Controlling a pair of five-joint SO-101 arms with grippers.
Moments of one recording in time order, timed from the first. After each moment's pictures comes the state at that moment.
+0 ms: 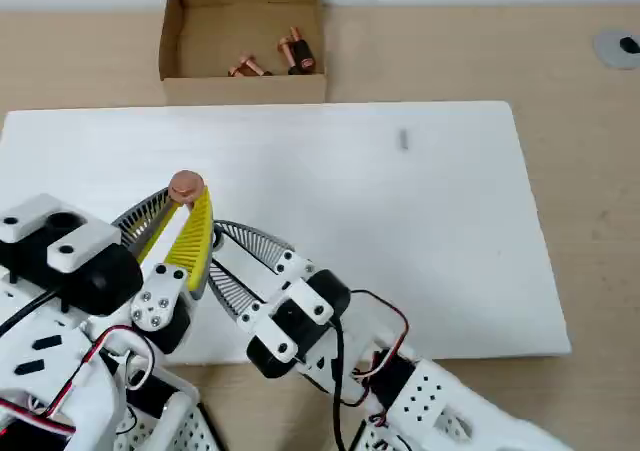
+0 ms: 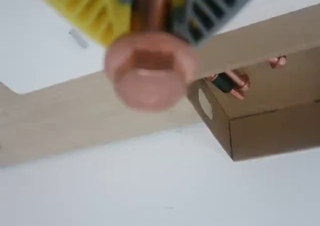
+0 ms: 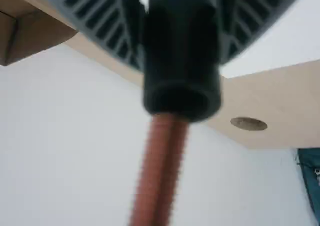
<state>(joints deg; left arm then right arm) 22.2 -90.4 40.5 60.1 -9.0 -57.0 -76.7 97.5 -22.8 2.7</state>
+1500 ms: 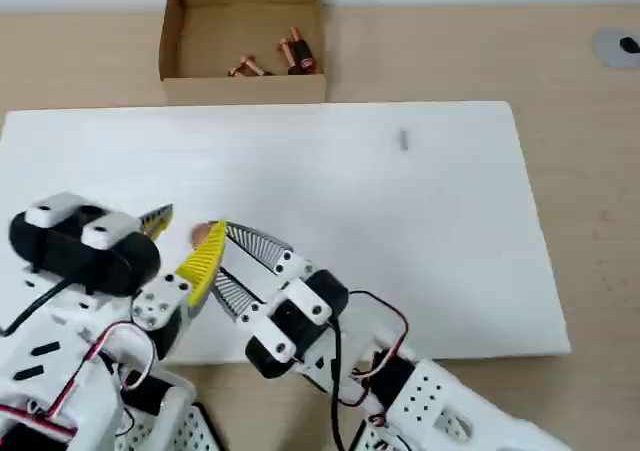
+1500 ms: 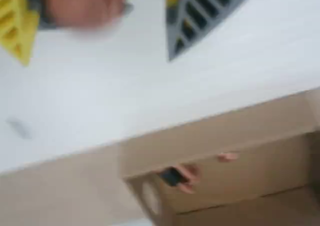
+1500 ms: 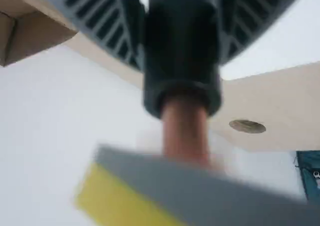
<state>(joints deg) 14.7 -90.4 39.7 73.1 -12.4 -56.8 -76.5 97.5 -22.6 2.6</state>
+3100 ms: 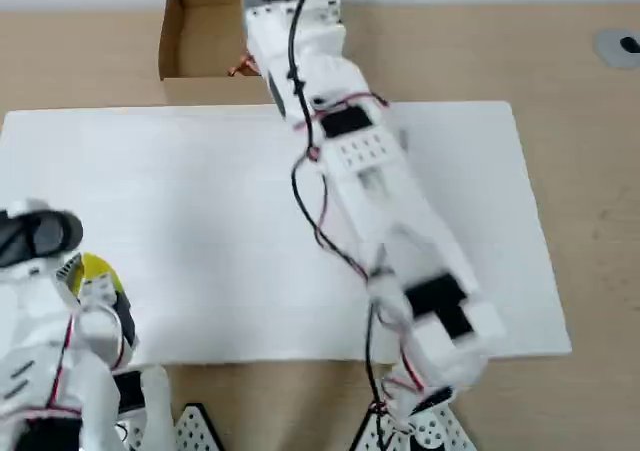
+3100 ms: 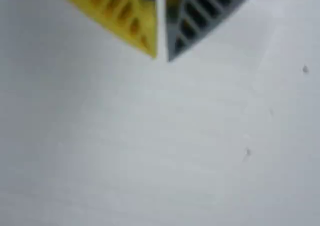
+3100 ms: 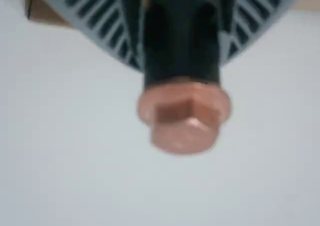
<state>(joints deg) -17.8 -93.3 45.0 88.4 -8.1 -25.6 16.1 -3.6 -8.0 -11.5</state>
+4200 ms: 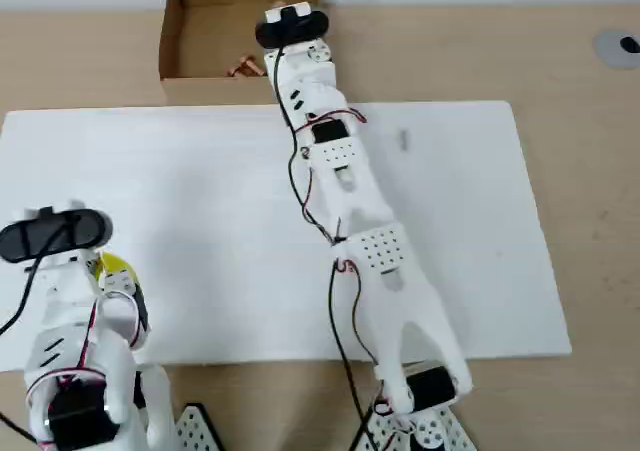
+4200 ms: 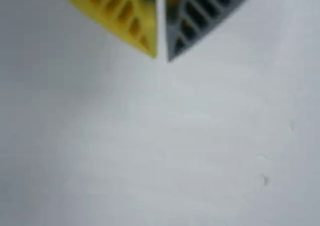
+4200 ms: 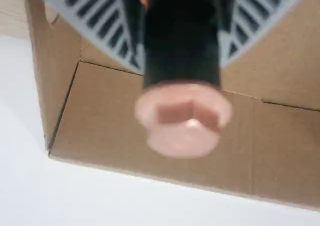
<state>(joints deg) -18.0 -104.0 70.9 78.0 -12.7 -20.7 90.2 -79.3 1.2 -2.9</state>
